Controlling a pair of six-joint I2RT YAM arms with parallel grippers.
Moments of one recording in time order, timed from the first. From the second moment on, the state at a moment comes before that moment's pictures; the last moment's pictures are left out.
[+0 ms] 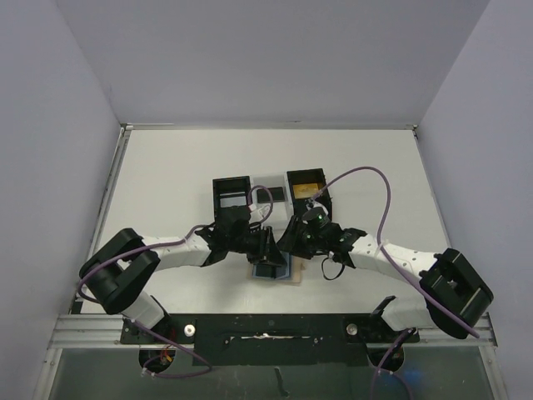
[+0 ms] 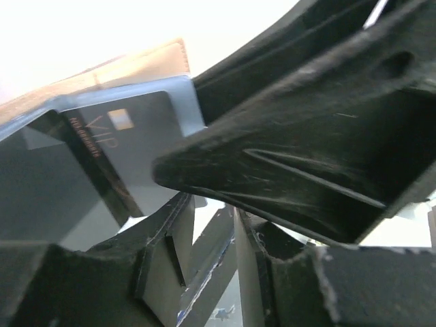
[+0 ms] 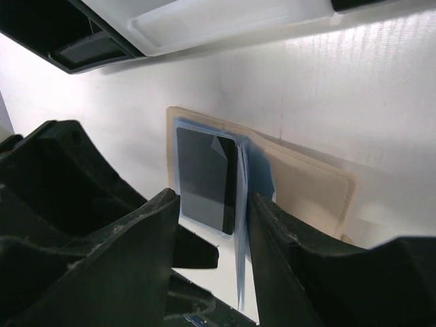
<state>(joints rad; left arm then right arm) -0.80 1.56 0.65 0.25 0.55 -0.92 0.75 1.32 0.63 -0.10 -0.09 0.98</state>
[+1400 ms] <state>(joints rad) -0.81 1.59 0.67 0.11 0.40 -0.86 0.73 1.26 0.54 -0.15 -0.09 0.96</state>
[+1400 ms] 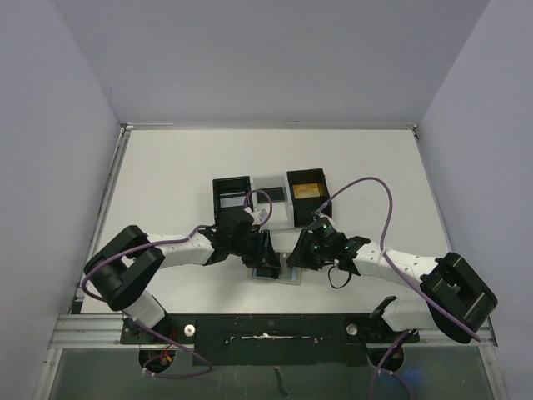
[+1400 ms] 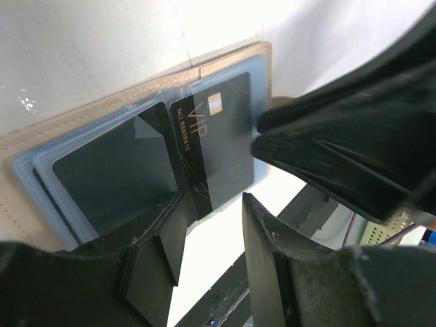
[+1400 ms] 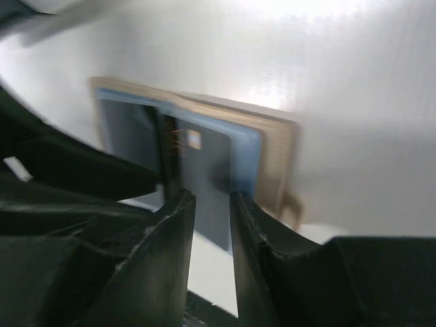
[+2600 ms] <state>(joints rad) -0.80 1.68 0.65 0.26 0.37 -0.97 0.70 1.30 0.45 -0.03 -0.12 1.04</state>
